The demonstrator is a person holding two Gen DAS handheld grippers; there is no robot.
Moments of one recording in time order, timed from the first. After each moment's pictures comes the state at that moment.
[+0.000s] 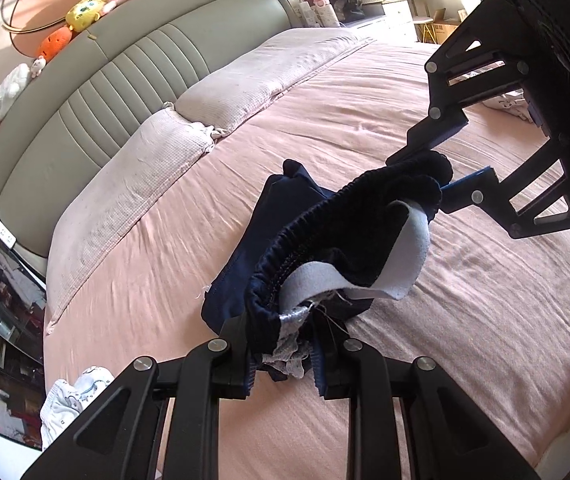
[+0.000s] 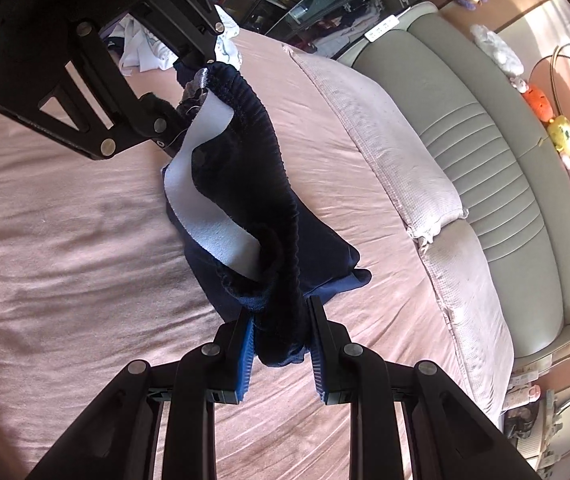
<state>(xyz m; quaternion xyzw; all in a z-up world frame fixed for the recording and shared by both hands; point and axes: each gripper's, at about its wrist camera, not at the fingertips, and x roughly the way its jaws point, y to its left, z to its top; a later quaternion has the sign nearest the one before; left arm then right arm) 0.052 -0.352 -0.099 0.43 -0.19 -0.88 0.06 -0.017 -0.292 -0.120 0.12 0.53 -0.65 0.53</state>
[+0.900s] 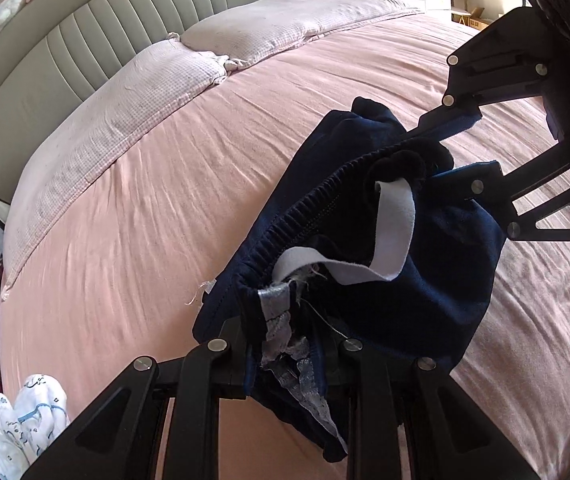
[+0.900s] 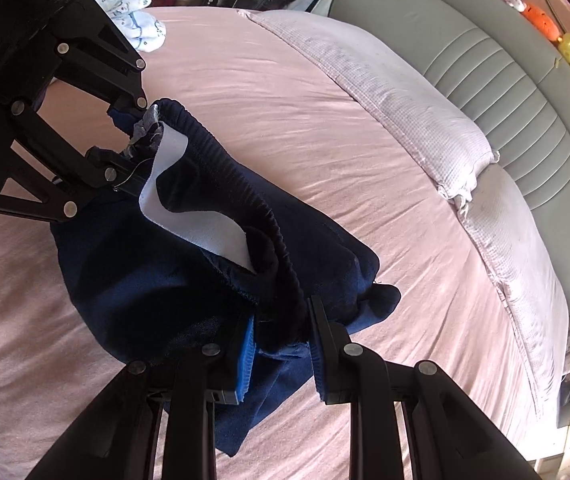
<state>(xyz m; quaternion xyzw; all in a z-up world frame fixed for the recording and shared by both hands) -0.026 -0.434 -0.161 0.49 -0.09 -0.86 0.07 -0.100 -0.383 -0.166 0.22 0.48 -0.67 0.53</state>
